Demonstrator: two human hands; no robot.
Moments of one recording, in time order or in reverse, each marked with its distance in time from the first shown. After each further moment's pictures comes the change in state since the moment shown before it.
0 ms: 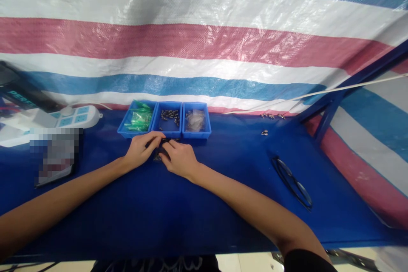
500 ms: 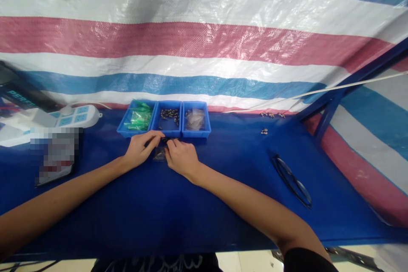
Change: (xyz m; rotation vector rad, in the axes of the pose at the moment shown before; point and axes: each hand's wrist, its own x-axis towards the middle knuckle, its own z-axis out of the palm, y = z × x) left_hand -0.001 -0.001 0.000 -0.007 0.023 0.013; right_hand -0.001 -0.003 -0.002 -0.208 -0.037 0.110
